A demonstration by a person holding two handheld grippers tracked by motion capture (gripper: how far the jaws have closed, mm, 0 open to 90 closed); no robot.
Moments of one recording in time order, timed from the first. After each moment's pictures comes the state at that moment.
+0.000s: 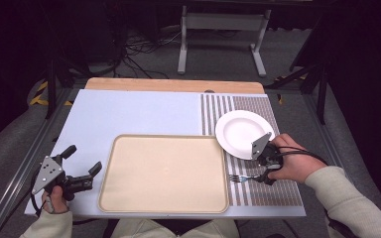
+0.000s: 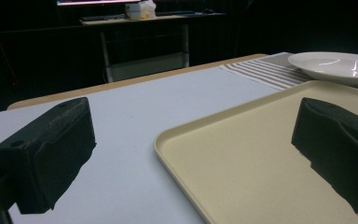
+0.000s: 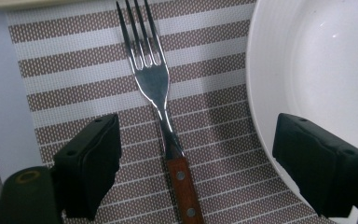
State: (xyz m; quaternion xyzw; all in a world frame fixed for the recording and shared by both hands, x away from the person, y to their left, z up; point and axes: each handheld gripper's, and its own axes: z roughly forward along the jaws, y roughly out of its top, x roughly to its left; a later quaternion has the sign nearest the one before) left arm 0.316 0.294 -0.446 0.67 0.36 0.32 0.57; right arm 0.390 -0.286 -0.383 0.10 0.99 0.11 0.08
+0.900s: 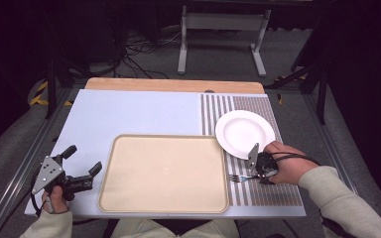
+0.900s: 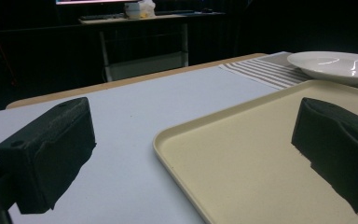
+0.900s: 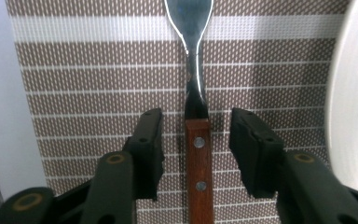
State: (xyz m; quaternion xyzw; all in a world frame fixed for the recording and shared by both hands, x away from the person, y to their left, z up) left arm 0.316 0.294 -0.446 0.67 0.36 0.32 0.57; right arm 0.391 -0.283 -0.407 0.02 1.00 -0.02 0.04
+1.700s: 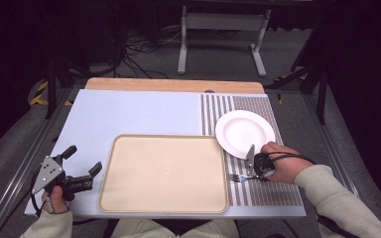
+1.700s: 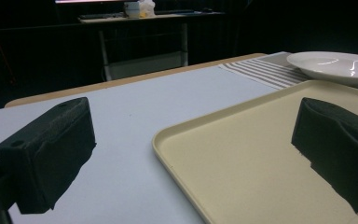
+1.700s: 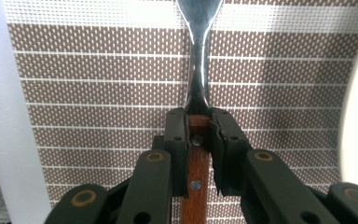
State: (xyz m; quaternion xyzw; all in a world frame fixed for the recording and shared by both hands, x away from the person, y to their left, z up) left arm 0.316 0.294 -0.447 0.67 0.36 0.32 0.57; right arm 0.395 -0.279 -0.412 0.00 1.00 -0.05 0.02
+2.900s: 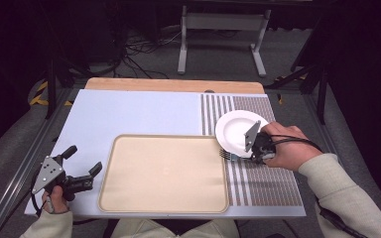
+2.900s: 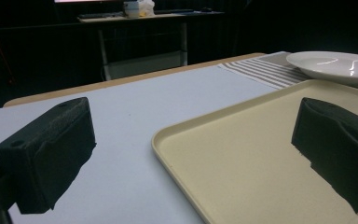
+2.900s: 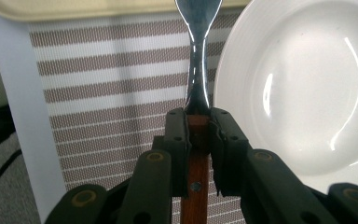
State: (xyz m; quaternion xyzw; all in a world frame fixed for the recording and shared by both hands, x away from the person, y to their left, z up) left arm 0.317 0.294 -0.447 0.67 0.36 0.32 0.57; right arm 0.399 -0.257 -0.336 0.07 0.99 0.05 0.09
